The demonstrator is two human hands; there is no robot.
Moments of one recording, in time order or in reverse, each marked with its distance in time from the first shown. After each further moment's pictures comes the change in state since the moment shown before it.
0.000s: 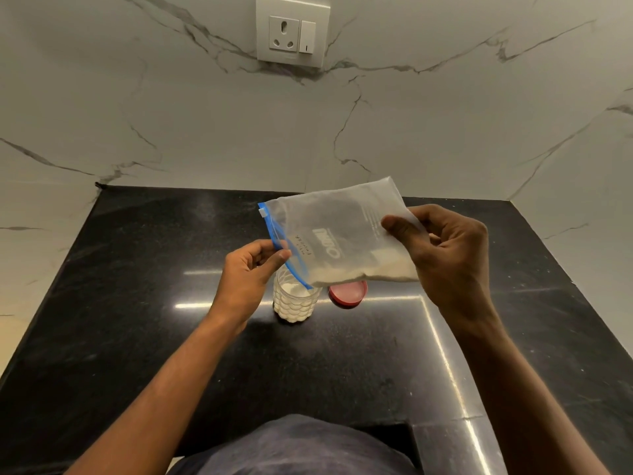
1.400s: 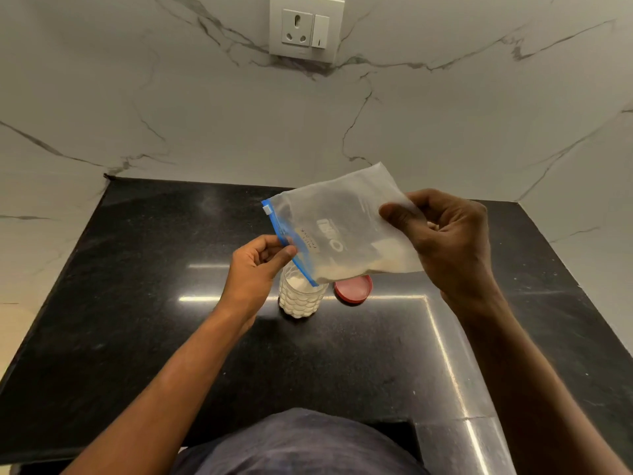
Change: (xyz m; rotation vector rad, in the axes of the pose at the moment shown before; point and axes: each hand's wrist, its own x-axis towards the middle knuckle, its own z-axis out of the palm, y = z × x) left_hand -0.005 0.005 0.003 -0.081 0.033 -0.044; right_hand 0.016 -0.008 0.005 0.129 -0.047 0.000
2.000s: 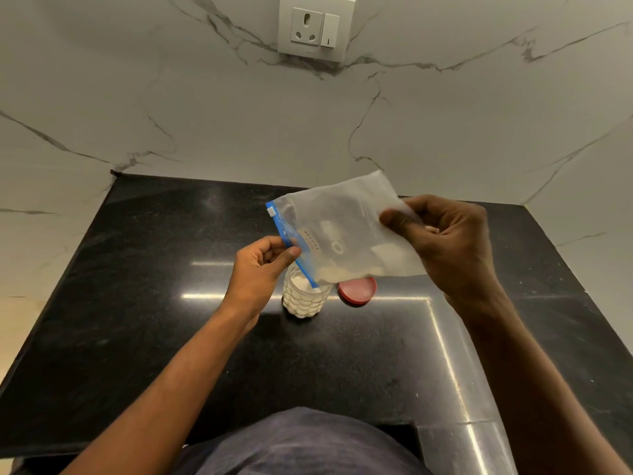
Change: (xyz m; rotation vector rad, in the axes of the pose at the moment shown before) left_hand 0.003 -0.007 -0.005 0.026 0.020 -0.025; right_hand 0.002 0.004 0.003 0.008 -0.051 0.023
